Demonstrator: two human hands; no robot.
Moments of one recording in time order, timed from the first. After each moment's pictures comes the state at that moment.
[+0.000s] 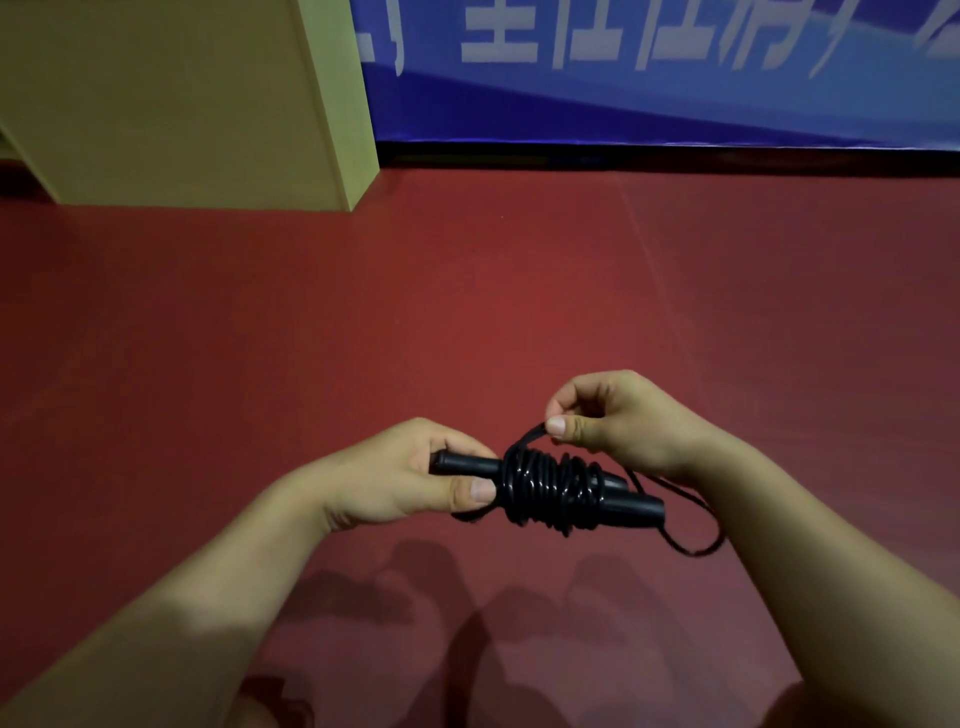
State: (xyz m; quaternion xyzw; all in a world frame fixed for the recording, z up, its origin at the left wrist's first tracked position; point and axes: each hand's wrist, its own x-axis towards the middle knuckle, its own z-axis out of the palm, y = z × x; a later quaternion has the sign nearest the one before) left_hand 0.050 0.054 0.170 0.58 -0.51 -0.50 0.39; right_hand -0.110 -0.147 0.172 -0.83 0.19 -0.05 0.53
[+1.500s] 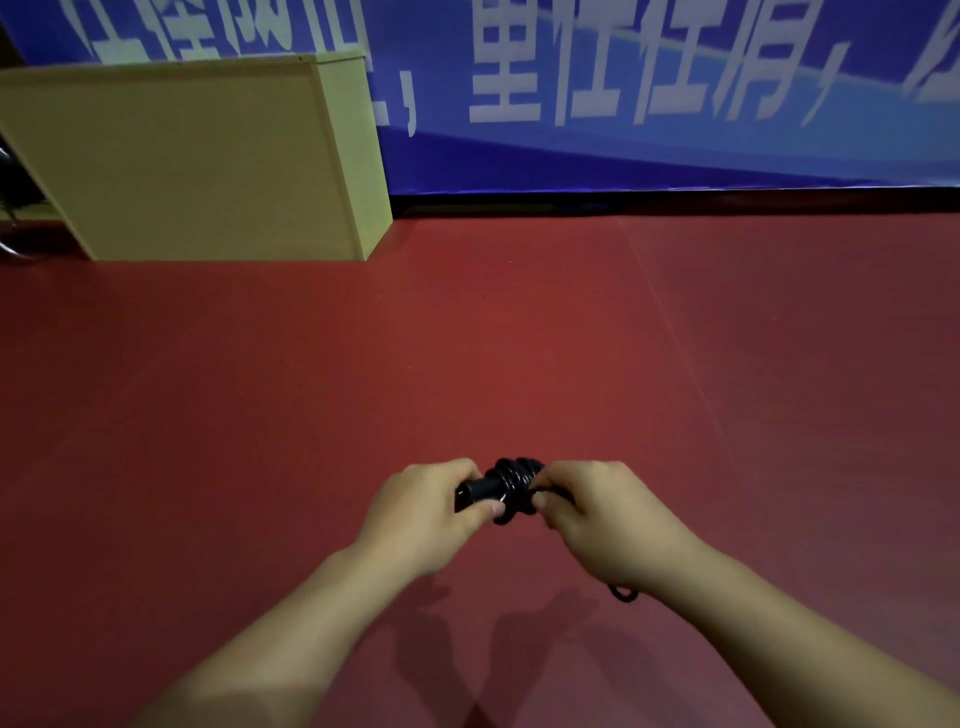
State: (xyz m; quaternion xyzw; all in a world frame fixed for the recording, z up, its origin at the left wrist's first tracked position) left_hand 0.051 0.029 0.134 0.87 -0.43 -0.07 0.21; right_hand -0.099 -0.104 0.165 -0.93 0.23 -0.07 0.29
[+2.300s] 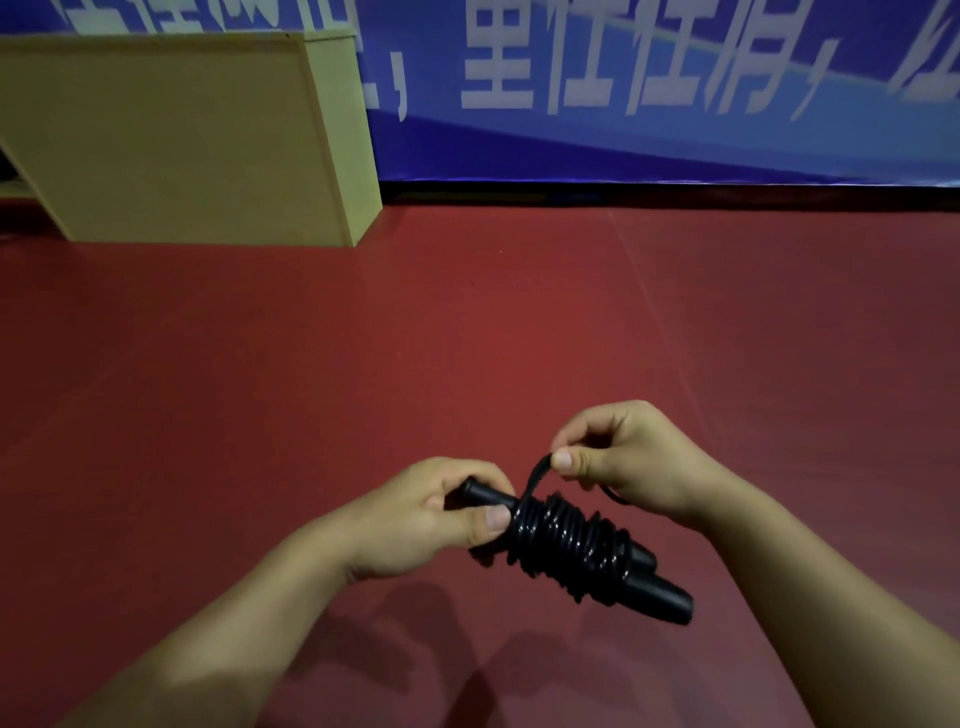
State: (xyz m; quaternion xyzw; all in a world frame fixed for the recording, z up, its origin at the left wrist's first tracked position) left_hand 0.036 0.049 0.174 0.59 -0.52 -0.45 0.43; right_hand -0.116 -0.134 0.194 -0.79 0.19 -0.09 0.57
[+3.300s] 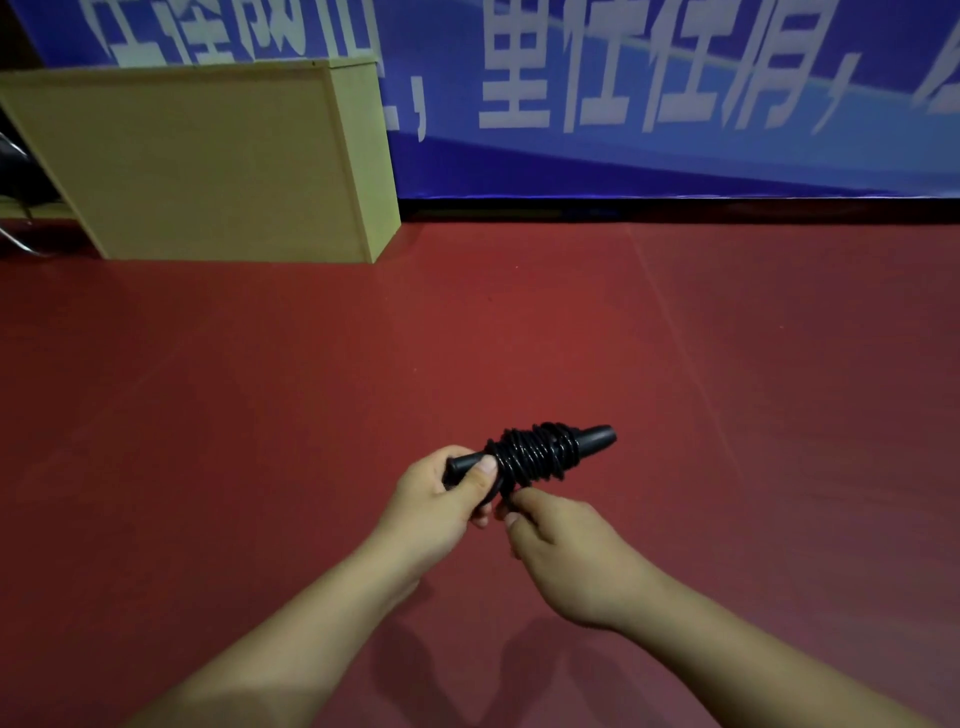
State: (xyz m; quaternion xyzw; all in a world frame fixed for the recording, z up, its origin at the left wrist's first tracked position) left_hand 0.035 0.026 0.143 0.71 -0.27 -0.28 0.59; right_hand -0.091 -0.070 0.159 -0.90 0.20 -0.04 0.38
